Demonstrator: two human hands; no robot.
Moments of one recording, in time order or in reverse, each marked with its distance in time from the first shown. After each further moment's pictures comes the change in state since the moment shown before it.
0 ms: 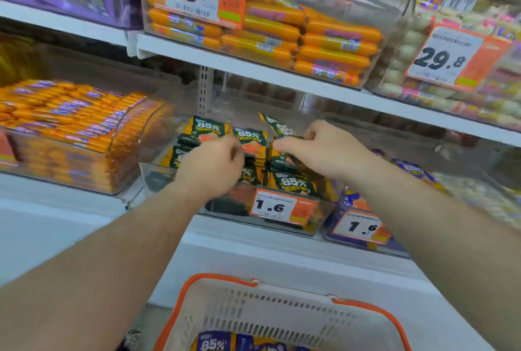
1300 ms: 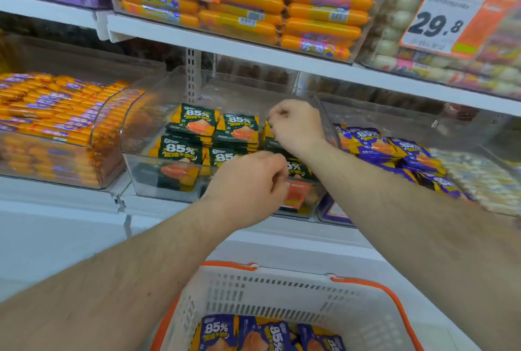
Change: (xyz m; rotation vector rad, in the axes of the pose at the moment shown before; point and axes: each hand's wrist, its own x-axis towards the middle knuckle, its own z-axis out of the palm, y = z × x) left_hand -0.042 0.043 0.027 -0.030 -0.006 0.539; right_hand 0.085 0.015 0.063 0.297 0.392 -0.248
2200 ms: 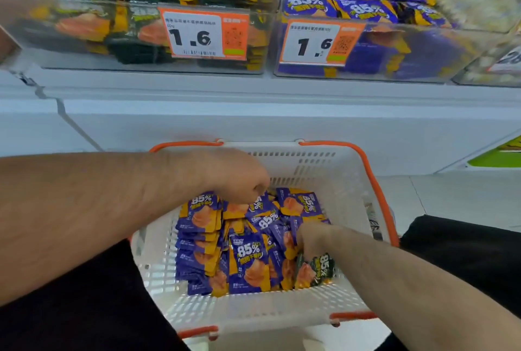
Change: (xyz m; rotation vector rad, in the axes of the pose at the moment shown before) left_hand -0.090 0.050 0.128 0.237 -1.322 0.245; right_hand -0.370 0.242 0.048 -0.695 -1.558 0.295
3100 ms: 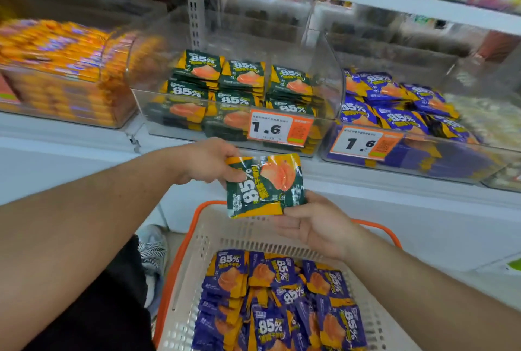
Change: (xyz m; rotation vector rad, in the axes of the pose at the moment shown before) left_hand -0.122 -0.109 -0.028 -1.032 0.471 -0.384; right_hand -0.128 -0.067 -0.174 1.865 0.307 -0.619
